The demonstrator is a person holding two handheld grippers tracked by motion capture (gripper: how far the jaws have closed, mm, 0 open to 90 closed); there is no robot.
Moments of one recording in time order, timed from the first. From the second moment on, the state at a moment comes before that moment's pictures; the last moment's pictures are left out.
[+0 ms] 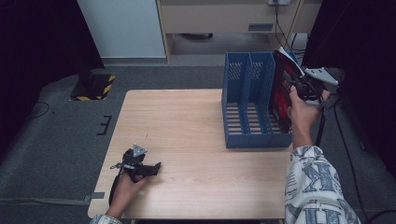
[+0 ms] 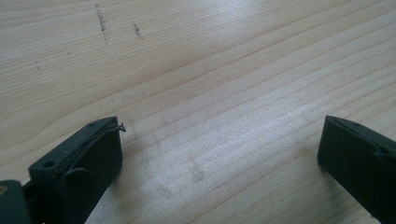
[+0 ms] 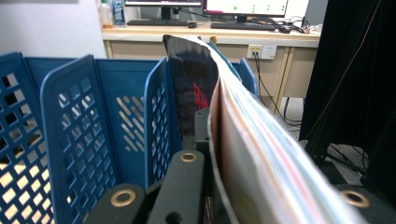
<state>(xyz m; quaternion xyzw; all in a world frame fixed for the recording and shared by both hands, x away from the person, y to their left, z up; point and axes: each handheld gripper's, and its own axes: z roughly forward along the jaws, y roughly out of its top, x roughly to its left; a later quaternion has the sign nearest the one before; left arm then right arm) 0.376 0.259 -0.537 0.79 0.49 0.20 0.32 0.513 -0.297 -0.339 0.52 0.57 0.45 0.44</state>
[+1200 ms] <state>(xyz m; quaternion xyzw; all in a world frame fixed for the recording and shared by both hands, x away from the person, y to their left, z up) 0.376 0.259 -0.537 0.78 0.49 0.20 0.32 0.518 -0.302 -0.354 0.52 0.58 0.44 0.45</state>
